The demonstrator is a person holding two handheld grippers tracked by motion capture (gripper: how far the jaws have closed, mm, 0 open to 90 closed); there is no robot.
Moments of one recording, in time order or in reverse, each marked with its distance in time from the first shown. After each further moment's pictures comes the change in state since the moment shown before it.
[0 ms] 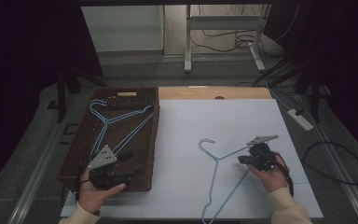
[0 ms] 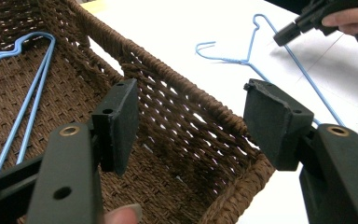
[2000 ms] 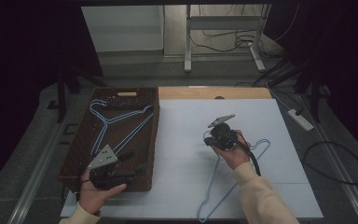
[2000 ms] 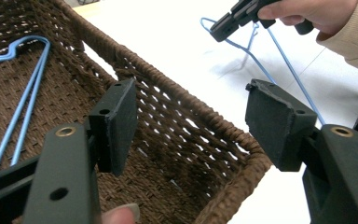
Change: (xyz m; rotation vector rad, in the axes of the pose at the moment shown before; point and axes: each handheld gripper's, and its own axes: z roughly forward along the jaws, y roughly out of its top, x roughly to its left) left arm -0.006 0.005 0.000 0.000 -0.012 0.002; right arm 0.053 0.094 0.050 -0.024 0.027 -0.163
